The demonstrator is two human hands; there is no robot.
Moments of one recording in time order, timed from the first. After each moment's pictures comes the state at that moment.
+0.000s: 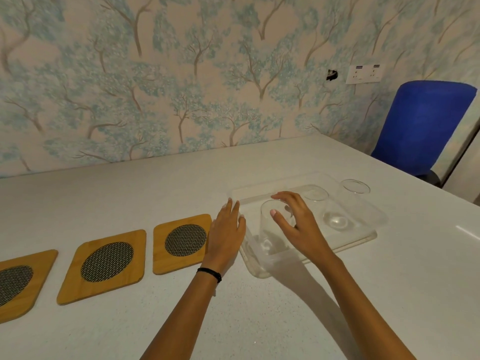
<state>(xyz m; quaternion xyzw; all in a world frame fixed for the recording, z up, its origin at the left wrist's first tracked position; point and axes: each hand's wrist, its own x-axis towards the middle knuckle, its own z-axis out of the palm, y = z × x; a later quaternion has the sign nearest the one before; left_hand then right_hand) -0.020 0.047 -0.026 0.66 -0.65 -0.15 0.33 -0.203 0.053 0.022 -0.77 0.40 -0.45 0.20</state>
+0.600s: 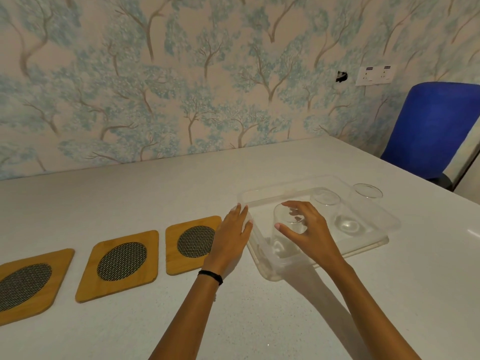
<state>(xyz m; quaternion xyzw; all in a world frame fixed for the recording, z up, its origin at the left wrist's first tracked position) 0.001 0.053 -0.019 0.63 -0.69 -0.17 0.31 -0.199 0.053 0.016 -0.75 0.45 -0.45 0.20</state>
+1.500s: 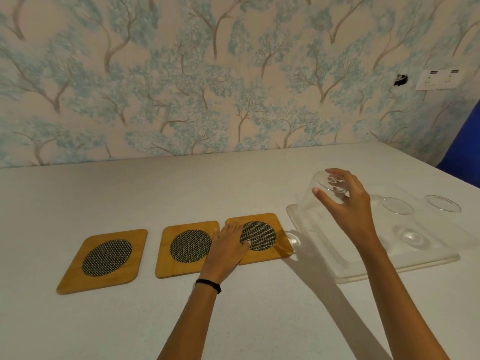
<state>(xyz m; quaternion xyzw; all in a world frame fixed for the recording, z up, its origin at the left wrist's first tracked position) 0.137 0.108 -0.038 0.71 -0.68 -0.11 0.18 -0.111 0.060 0.077 -0.70 0.42 -0.55 0.19</state>
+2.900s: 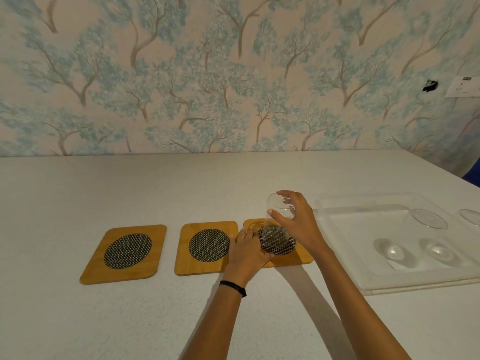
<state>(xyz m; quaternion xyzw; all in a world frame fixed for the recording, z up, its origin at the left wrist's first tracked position) 0.127 0.121 -0.013 0.75 -0.64 -0.13 0.09 0.004 0.044 0.022 -0.76 0.39 -0.43 0.28</state>
